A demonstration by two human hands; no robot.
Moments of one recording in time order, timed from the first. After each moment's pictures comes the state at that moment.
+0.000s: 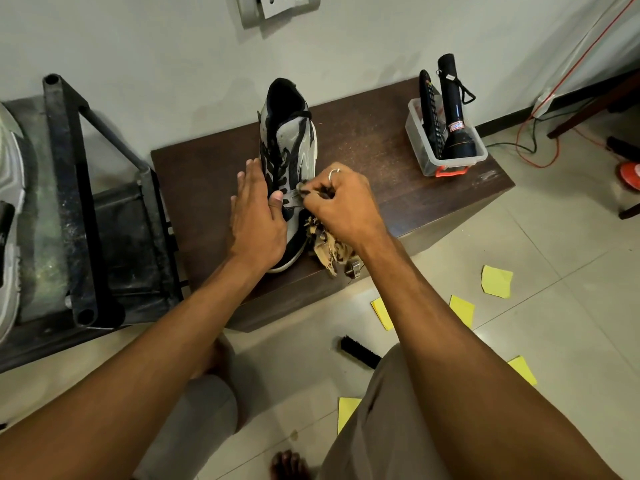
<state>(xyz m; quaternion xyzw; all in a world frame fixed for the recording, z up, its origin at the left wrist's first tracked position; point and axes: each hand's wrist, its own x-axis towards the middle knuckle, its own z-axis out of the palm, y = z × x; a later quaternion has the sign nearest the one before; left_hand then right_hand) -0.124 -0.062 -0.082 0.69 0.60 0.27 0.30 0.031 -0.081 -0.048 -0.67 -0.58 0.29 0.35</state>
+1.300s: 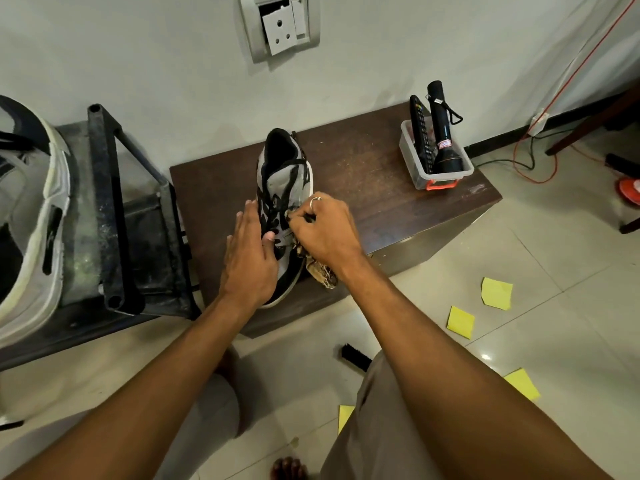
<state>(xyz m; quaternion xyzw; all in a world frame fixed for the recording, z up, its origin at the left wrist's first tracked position) -0.148 -0.115 -0.071 0.69 0.62 0.23 0.31 0.006 -0.101 -0.049 -0.68 -0.61 0.24 0.32</state>
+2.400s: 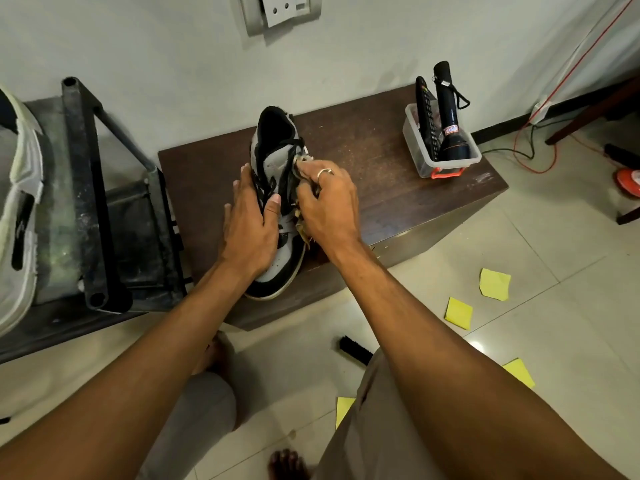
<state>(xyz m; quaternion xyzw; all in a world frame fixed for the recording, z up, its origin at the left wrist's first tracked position) -0.139 -0.082 -0.071 0.68 0.59 0.29 0.32 -0.001 -0.088 -0.053 -0.70 -0.56 0.18 0.41</state>
